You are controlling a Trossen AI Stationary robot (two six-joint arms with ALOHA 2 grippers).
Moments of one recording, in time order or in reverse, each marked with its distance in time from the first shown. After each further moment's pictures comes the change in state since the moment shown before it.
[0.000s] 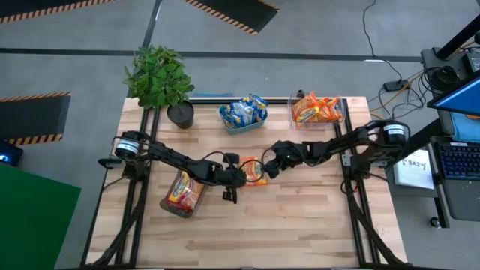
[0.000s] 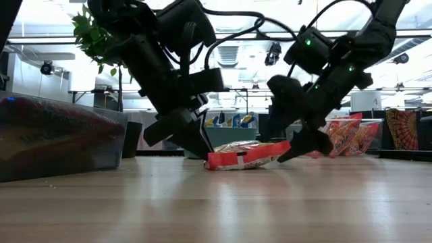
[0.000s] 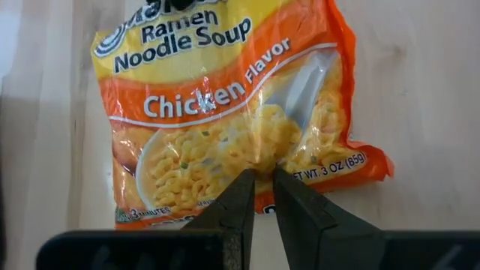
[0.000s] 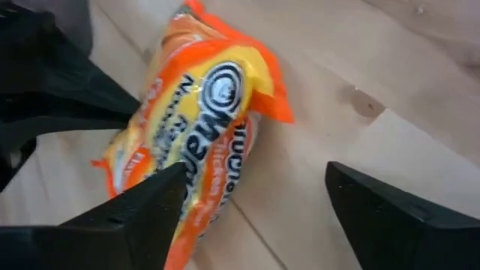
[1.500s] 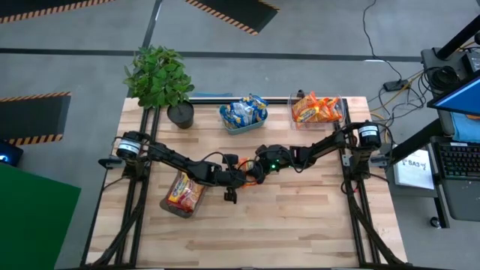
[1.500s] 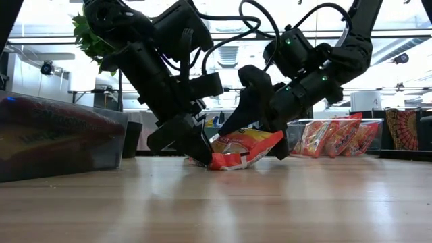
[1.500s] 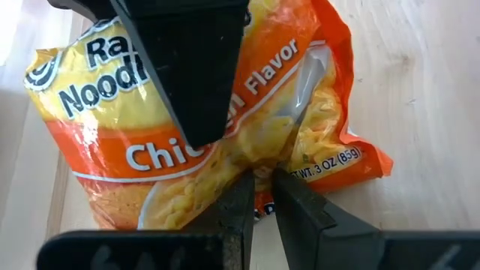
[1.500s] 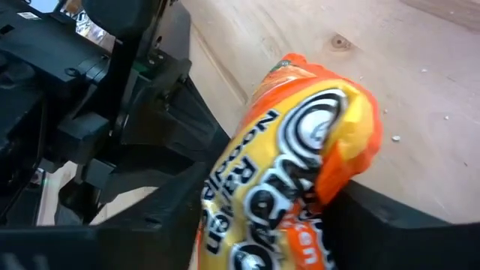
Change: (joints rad) left arm 0.000 0.016 -0.042 0.099 -0.006 -0.046; right arm 0.051 0.250 0.141 0.345 -0.051 -0.087
